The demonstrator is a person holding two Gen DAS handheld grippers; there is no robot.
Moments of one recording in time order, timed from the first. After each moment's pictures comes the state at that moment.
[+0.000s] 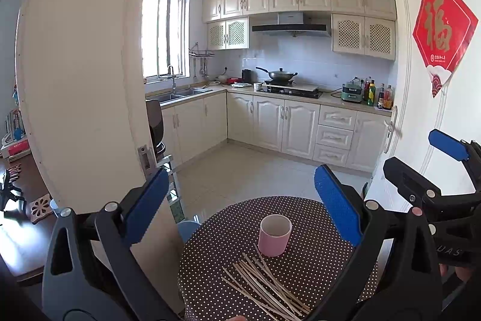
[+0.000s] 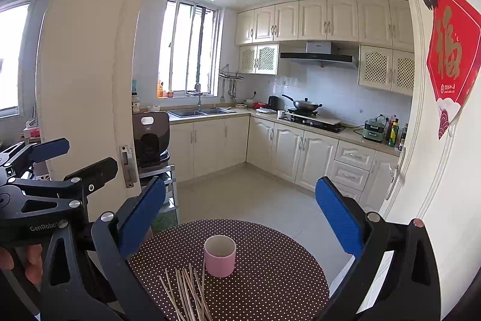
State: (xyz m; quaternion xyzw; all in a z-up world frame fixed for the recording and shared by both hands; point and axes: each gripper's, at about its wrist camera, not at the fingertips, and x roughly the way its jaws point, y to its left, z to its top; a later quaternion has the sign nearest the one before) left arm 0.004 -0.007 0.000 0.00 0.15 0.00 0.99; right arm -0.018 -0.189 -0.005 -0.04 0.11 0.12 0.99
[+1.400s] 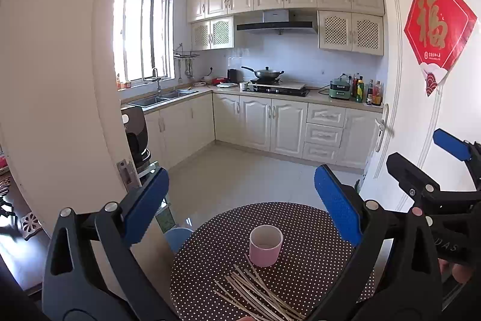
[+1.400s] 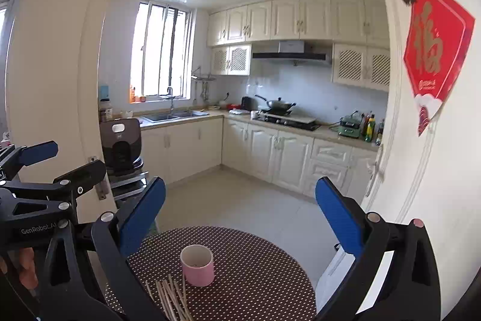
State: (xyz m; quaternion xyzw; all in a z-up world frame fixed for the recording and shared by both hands) left arm 0.043 -0.020 0.009 0.02 0.16 -0.04 0.99; right arm 0.009 -0.200 -0.004 -0.03 0.11 0.05 0.99
